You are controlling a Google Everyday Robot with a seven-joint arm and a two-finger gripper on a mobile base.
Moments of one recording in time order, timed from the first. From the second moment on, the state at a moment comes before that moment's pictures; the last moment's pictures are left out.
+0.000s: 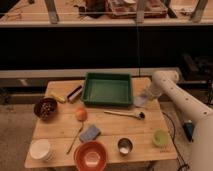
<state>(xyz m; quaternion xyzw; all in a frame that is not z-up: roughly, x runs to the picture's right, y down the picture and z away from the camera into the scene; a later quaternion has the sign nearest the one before) 0.271 0.071 0.941 -0.24 -0.09 -0.03 0.97</state>
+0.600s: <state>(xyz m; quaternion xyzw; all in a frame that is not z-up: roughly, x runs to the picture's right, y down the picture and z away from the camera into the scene) 0.255 0.086 0.941 -0.30 -0.13 -0.01 0.95</state>
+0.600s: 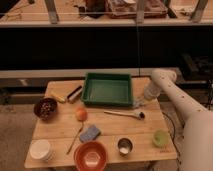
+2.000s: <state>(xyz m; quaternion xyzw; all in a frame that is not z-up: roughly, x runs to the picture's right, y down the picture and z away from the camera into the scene) 0.209 0.099 0.762 -0.20 -0.19 -0.04 0.96</state>
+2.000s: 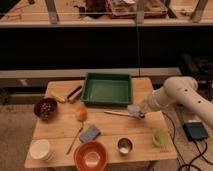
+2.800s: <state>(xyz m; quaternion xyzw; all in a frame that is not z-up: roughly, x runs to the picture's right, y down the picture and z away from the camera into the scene) 0.069 0.128 0.707 -0.17 -0.24 -0.20 0.93</state>
